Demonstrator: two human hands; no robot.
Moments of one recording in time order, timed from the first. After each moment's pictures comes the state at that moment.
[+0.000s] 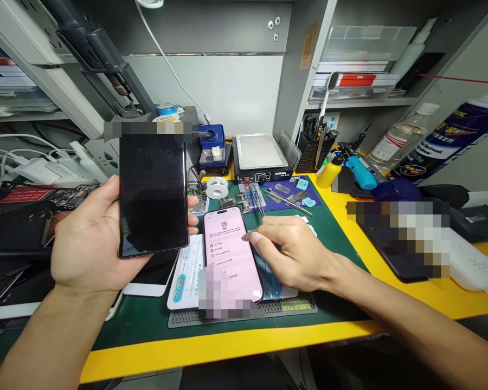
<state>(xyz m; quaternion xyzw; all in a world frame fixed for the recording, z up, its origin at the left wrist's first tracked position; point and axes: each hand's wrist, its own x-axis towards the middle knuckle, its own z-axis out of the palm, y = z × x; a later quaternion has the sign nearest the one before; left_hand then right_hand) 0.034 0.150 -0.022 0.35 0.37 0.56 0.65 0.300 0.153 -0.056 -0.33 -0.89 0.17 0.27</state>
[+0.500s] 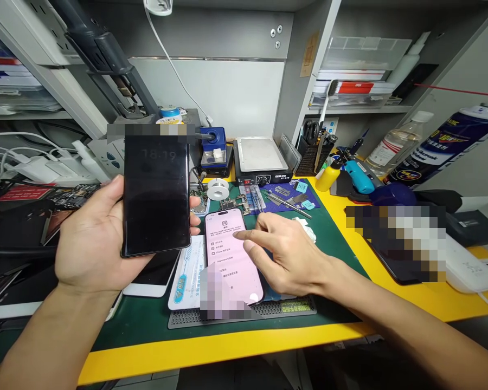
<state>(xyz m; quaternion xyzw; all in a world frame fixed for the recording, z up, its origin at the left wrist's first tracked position) 0.034 0.149 -0.022 0.35 0.37 0.56 0.65 0.294 0.153 -0.064 -0.31 -0.91 0.09 0.27</state>
